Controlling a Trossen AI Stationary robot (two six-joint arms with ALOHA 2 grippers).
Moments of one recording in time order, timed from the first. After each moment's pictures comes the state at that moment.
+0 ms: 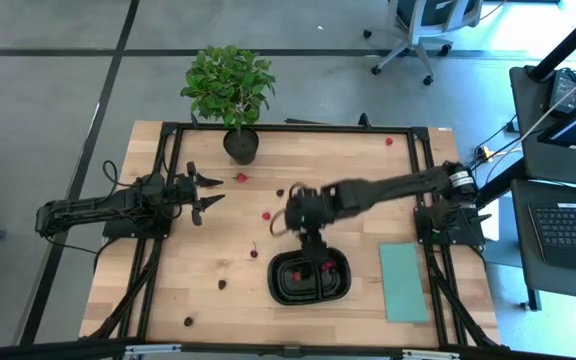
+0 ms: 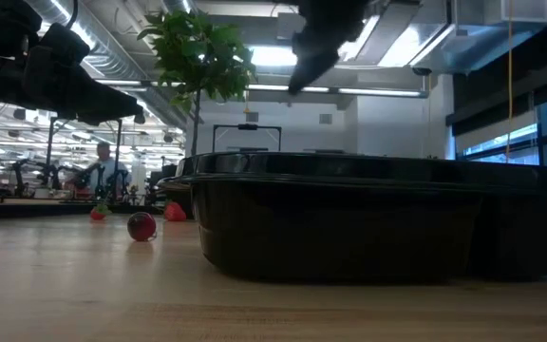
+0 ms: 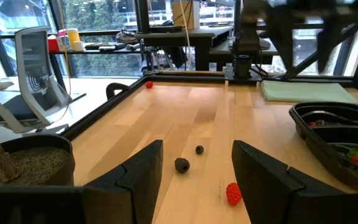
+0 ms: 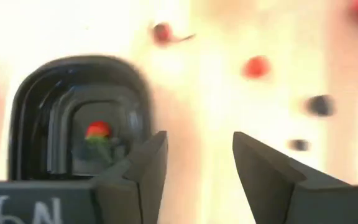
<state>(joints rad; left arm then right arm) 0.22 0.10 0.01 0.01 -0.04 0.03 0.13 1.83 1.62 -0.85 0.01 0.04</state>
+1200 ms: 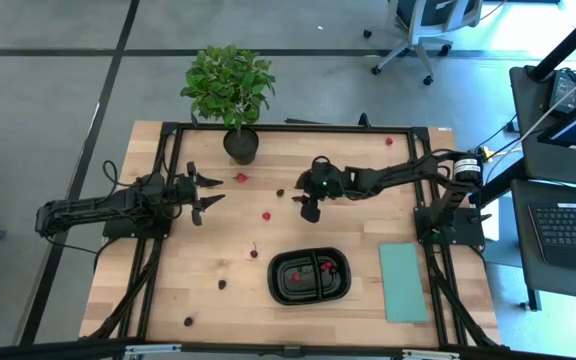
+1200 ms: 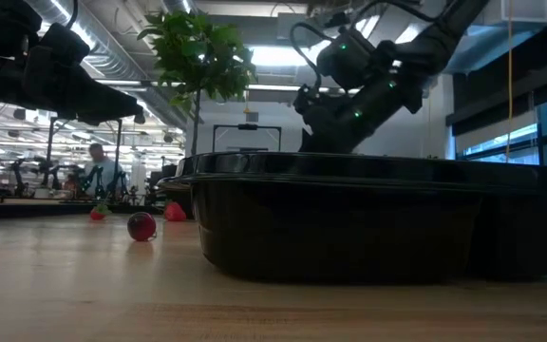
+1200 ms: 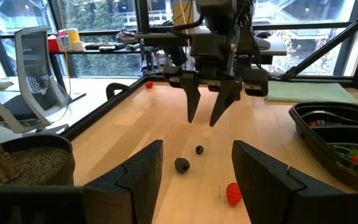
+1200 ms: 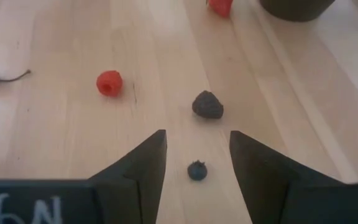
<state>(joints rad) 0.22 0.10 0.01 0.01 -0.04 0.03 -0.17 1.77 0.89 0.21 0.01 0.02</state>
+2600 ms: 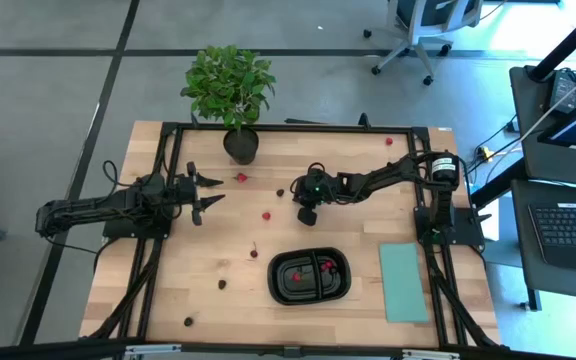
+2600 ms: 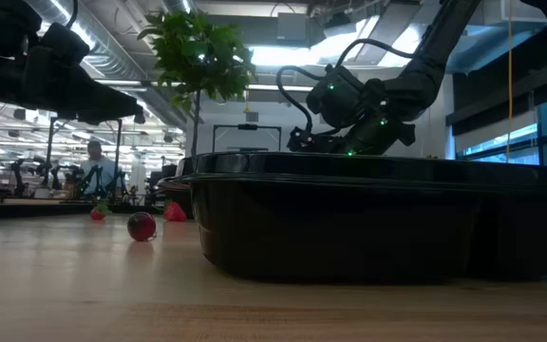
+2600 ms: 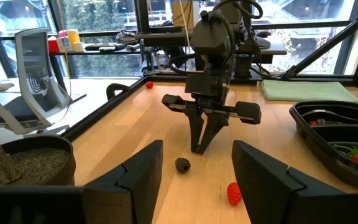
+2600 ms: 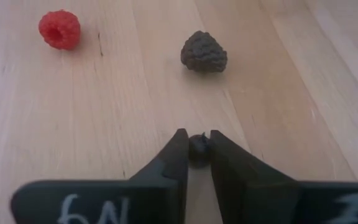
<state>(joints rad) 0.22 0.10 0.01 0.01 -0.04 0.04 -0.18 1.95 0.89 0.27 0.01 0.05</state>
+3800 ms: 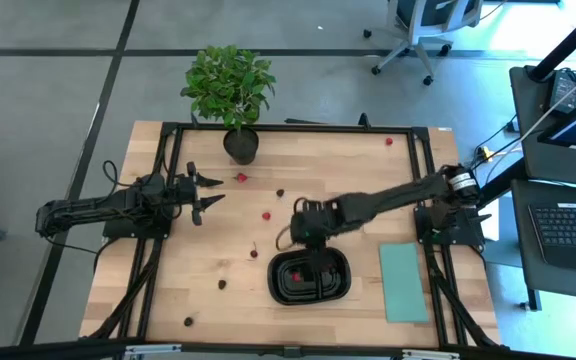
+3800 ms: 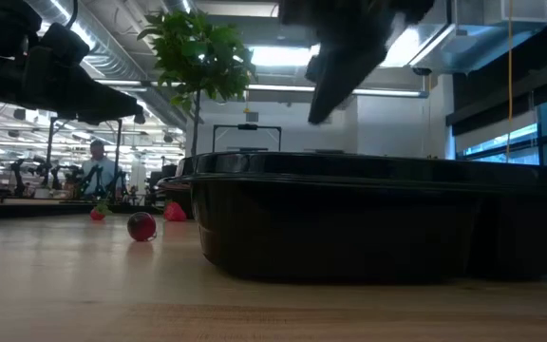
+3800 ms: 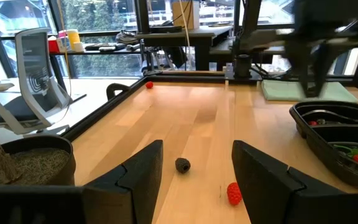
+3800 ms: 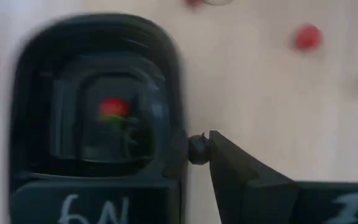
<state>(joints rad) 0.22 0.10 0.01 0.01 -0.04 0.04 0.21 1.83 1.46 -0.74 0.02 0.10</state>
